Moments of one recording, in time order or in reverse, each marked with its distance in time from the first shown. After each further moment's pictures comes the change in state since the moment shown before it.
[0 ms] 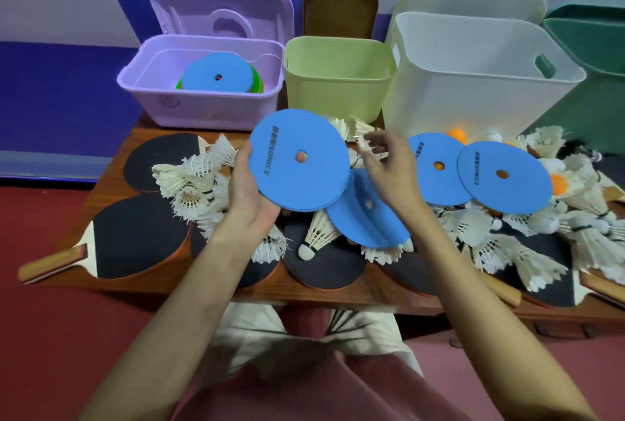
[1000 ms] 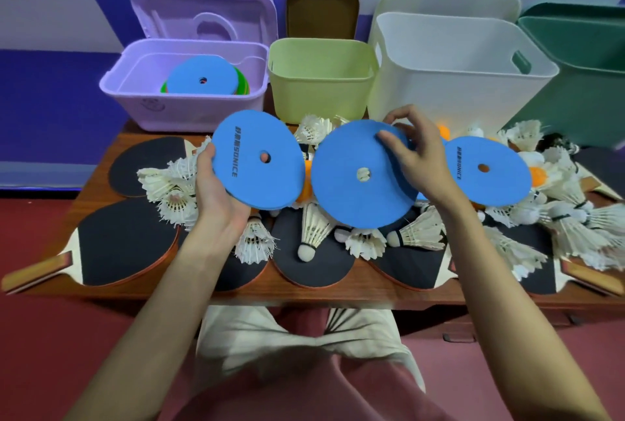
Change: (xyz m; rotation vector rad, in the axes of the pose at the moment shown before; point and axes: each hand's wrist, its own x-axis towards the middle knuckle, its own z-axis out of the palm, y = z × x) left_hand -0.006 0.009 -0.013 -0.007 0.077 0.116; right_hand 0.005 0.000 -0.065 0.262 -0.098 -0.155
